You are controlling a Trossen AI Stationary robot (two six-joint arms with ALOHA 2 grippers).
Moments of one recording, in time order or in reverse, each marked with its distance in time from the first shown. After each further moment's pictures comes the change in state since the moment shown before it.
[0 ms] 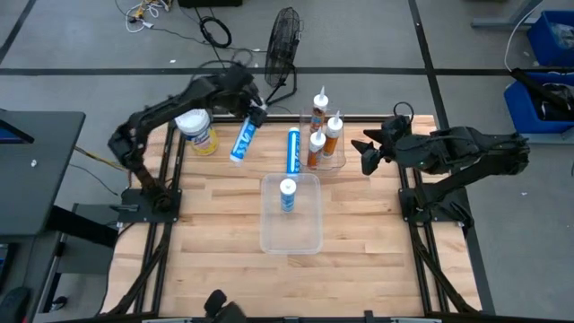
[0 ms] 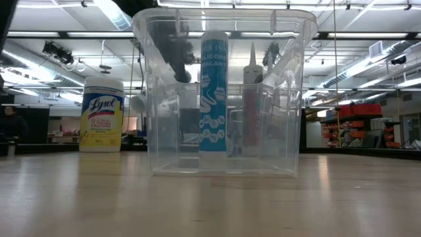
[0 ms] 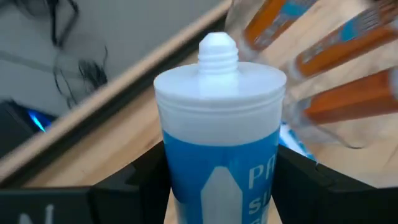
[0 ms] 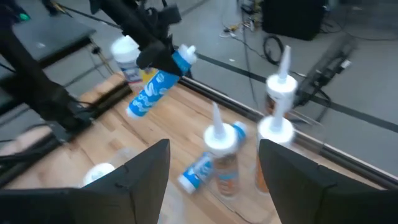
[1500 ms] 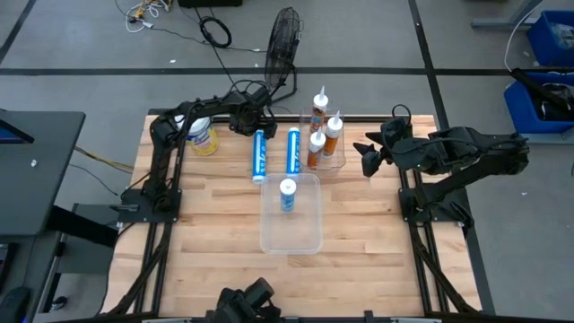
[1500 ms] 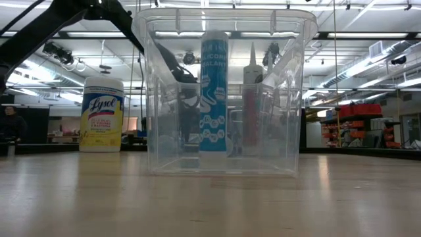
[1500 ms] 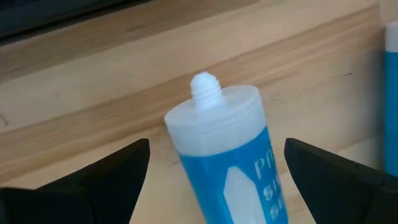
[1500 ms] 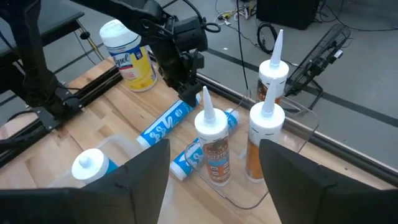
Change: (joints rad) left arm 0.038 0.434 -0.003 0.041 -0.025 -0.335; right arm 0.000 0.005 0.000 -0.090 -0.011 0.049
